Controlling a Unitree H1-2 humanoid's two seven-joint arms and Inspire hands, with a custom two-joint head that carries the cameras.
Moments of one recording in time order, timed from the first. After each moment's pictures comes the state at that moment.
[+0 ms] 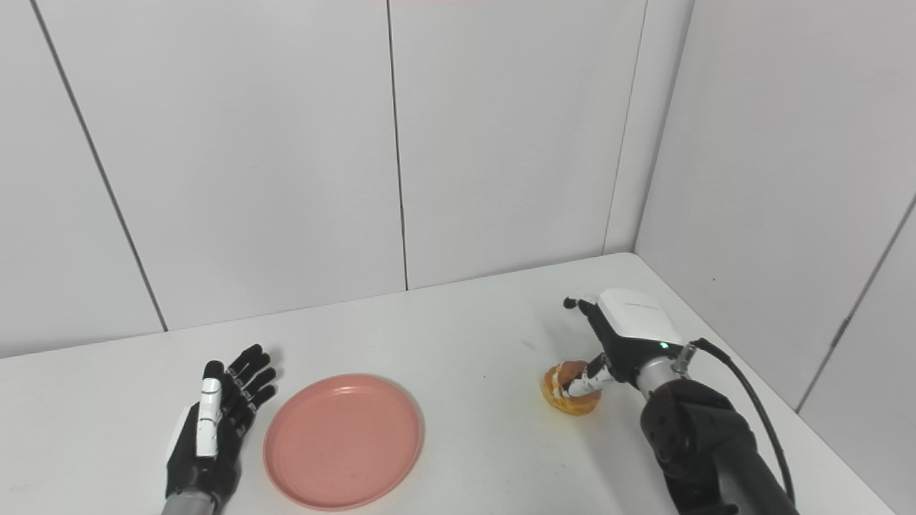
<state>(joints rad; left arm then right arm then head) -0.51 -0.05 0.04 0.54 -0.17 -0.10 -0.12 -0.35 -0.55 -0.01 -0.18 -0.92 0.46 0.50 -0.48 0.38</state>
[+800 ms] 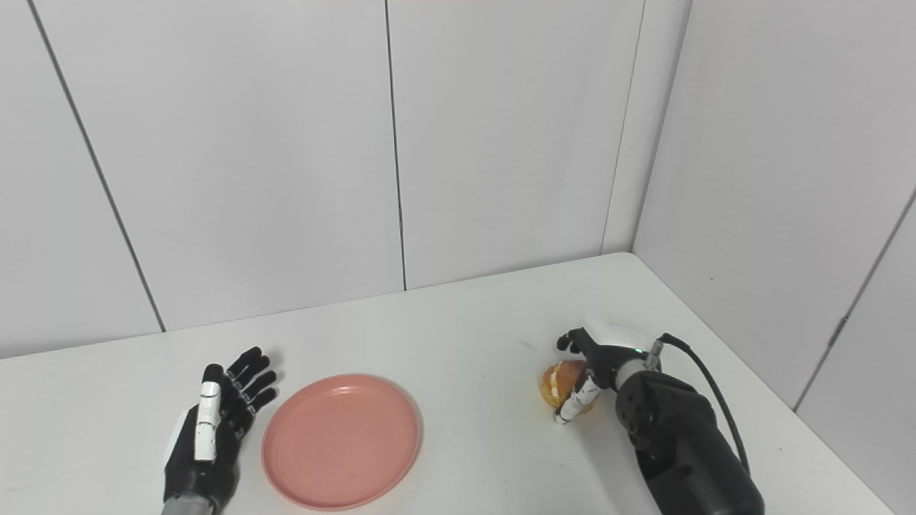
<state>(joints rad) -0.49 -0.05 0.03 0.51 -0.17 -0.10 -0.12 -0.44 -0.50 0.00 0.03 -0.93 0.46 0.53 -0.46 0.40</state>
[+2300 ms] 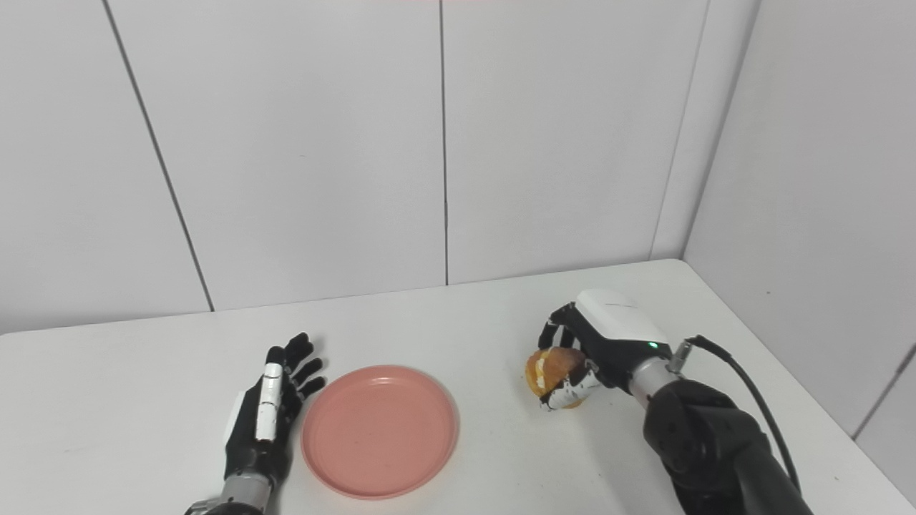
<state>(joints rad) -0.48 -0.14 -0.01 0.47 -0.06 -0.06 0.00 -0.40 -0.54 0.07 -0.33 -0.76 0.42 0.53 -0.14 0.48</state>
